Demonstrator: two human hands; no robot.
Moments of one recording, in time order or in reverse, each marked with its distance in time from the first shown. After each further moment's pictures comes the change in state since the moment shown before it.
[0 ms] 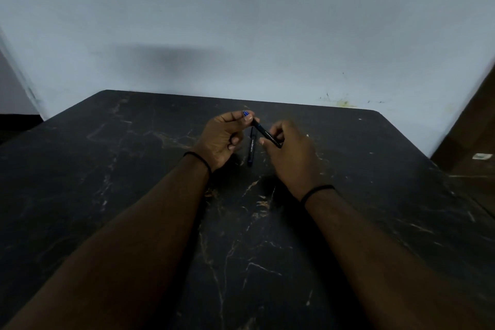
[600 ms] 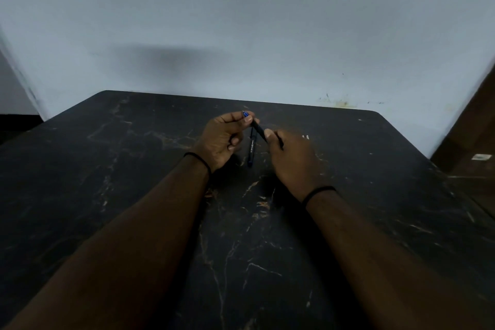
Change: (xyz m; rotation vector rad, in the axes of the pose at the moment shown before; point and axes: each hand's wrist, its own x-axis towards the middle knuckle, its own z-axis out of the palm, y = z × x) left_hand -0.001 0.002 0.003 -0.013 0.016 -0.008; right_hand 0.000 0.000 0.000 -0.109 -0.048 -0.015
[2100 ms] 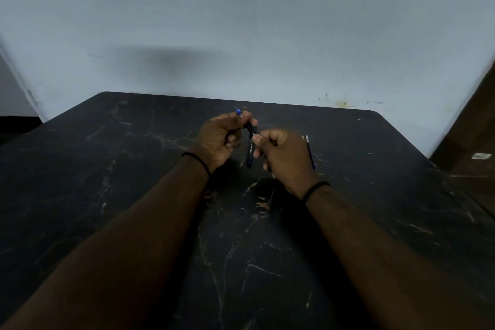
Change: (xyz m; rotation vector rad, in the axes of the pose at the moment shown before) left_hand -0.007 0.012 0.007 -0.011 -0.014 0.003; right_hand -0.005 -0.027 -0.011 0.509 -0.175 0.204
